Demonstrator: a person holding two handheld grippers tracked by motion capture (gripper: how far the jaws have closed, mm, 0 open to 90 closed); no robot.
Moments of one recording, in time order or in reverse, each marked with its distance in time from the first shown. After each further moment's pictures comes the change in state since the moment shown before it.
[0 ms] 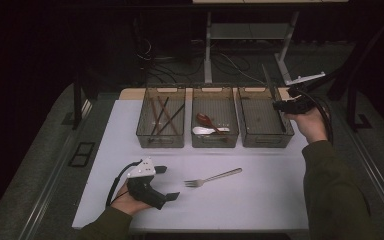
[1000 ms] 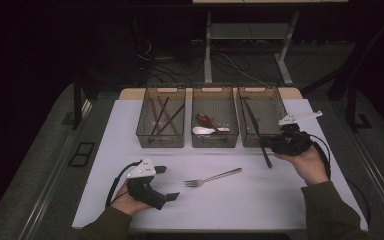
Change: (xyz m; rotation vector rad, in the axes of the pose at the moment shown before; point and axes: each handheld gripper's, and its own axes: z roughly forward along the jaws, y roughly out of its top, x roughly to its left) left arm -0.001 0.001 -0.001 0.009 0.009 0.008; right arm 0.079 -0.069 -0.046 -0.070 0.272 -0.106
